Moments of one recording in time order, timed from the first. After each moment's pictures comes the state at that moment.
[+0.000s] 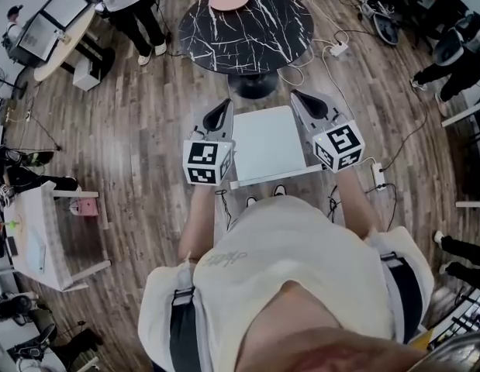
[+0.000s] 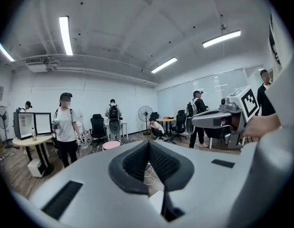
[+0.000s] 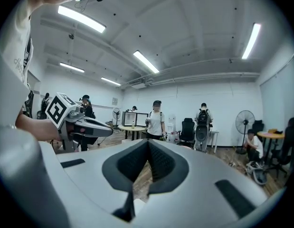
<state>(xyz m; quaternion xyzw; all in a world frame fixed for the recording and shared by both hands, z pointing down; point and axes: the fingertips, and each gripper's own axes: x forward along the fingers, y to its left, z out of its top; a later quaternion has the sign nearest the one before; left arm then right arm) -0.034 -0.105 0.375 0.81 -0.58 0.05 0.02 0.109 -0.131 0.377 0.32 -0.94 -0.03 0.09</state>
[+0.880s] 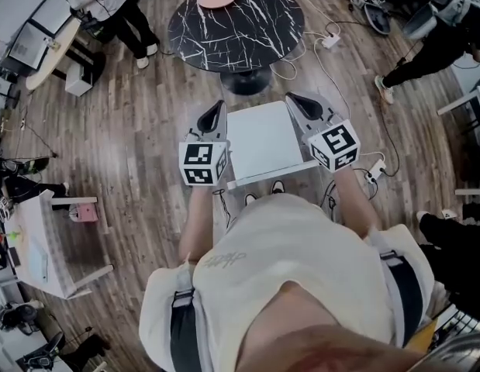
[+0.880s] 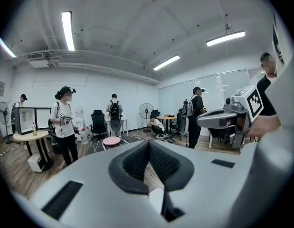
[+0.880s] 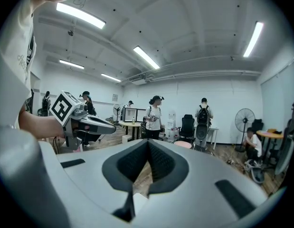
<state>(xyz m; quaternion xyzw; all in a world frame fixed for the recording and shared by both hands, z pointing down) -0.035 -0.110 0.394 0.81 -0.58 0.06 0.05 0.115 -0.124 0.394 0.32 -0.94 -0.02 0.11</state>
